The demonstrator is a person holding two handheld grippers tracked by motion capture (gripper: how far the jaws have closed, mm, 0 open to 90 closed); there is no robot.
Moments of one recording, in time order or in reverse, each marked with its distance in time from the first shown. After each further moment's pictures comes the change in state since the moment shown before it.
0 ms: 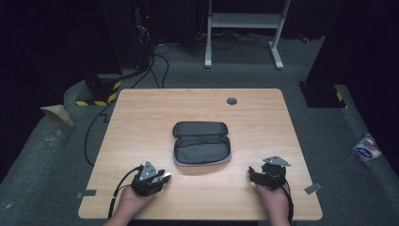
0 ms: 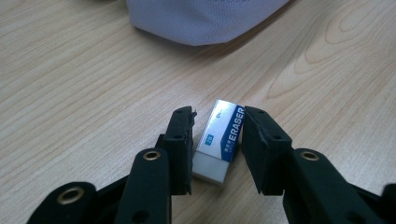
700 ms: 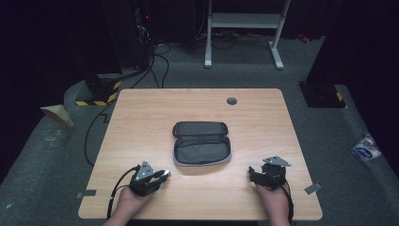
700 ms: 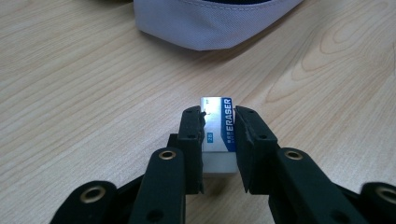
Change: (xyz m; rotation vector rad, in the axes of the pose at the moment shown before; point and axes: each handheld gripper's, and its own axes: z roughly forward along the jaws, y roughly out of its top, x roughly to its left) left arm 0.004 -0.003 -0.005 -0.036 -0.011 -0.037; right arm 0.000 0.000 0.000 -0.001 0.001 -0.003
